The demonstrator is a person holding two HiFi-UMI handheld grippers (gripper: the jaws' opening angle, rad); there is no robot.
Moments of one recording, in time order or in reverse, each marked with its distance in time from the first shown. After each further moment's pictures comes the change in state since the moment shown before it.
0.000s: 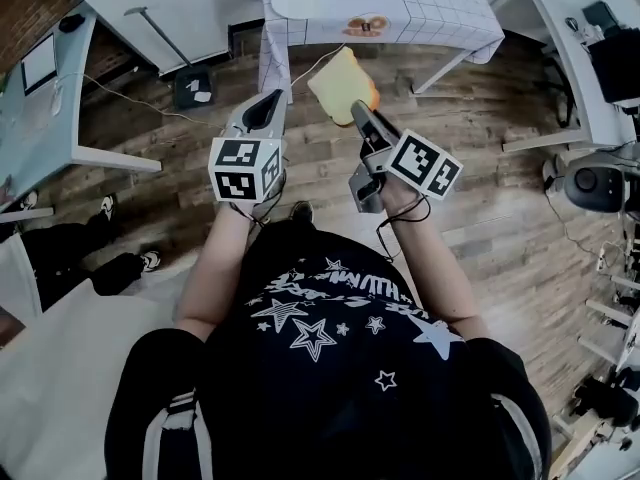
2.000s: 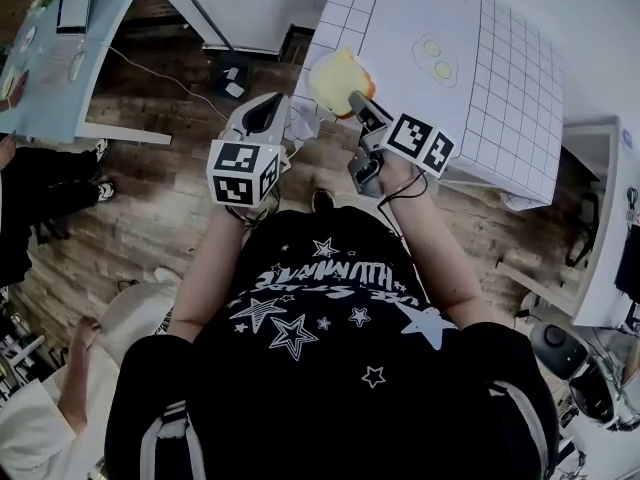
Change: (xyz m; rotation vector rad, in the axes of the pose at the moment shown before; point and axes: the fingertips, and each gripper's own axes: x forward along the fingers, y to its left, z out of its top) left arm 0.176 0.168 0.040 -0.108 0.058 0.376; right arm 0.323 -0.061 0.101 -0.035 0.443 0.166
